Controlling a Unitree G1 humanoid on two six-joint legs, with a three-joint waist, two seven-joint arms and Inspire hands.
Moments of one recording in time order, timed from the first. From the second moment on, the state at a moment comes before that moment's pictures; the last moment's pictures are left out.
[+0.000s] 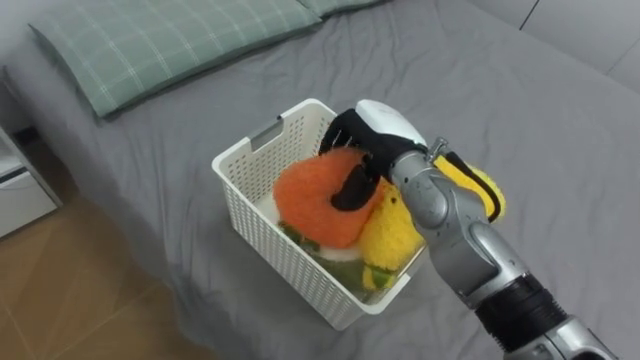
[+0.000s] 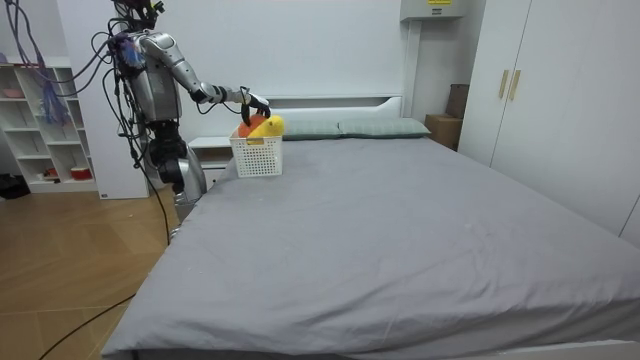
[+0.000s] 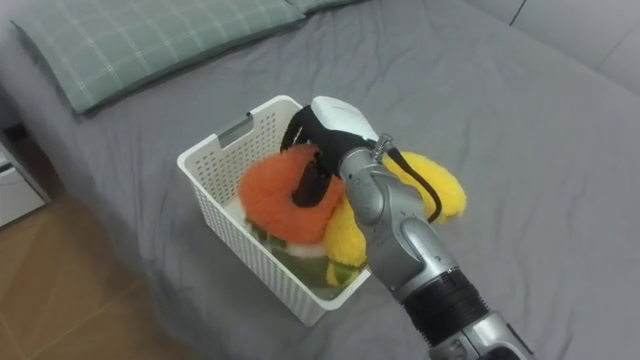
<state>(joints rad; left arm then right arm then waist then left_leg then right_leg) 0.11 0.20 0.11 0.90 0.15 0.22 0.02 -0.47 -0.24 0.45 0.27 -0.61 0.30 0.15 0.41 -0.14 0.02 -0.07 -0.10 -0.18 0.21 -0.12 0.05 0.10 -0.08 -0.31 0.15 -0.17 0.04</state>
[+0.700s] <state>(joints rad) 0.13 0.20 0.11 0.92 0.15 0.21 0.08 -0.47 -0.26 0.44 0.26 -0.57 0.26 0.05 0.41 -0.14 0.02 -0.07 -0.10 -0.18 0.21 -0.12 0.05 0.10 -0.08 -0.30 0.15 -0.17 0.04</state>
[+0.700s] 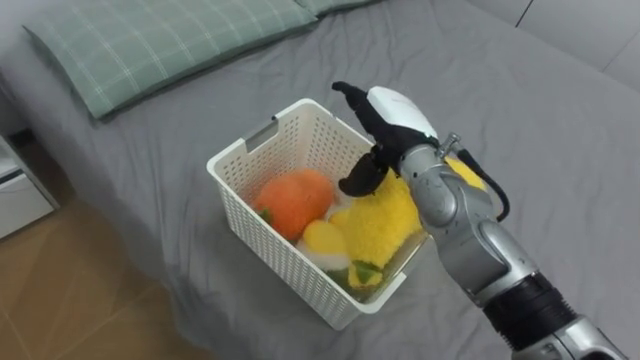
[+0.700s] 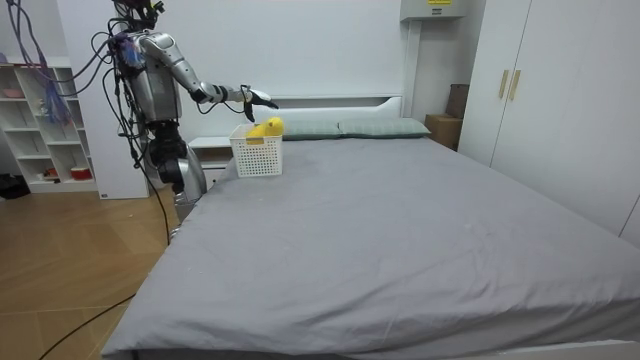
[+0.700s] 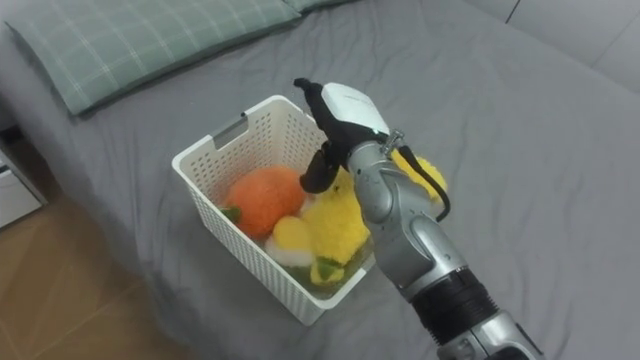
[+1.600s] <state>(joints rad) 0.29 0.17 0.23 1.04 0.09 0.09 0.13 -0.13 -0.33 -0.19 0.02 0.26 0.02 -0.36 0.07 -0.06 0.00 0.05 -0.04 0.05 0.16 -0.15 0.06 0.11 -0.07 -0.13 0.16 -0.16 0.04</state>
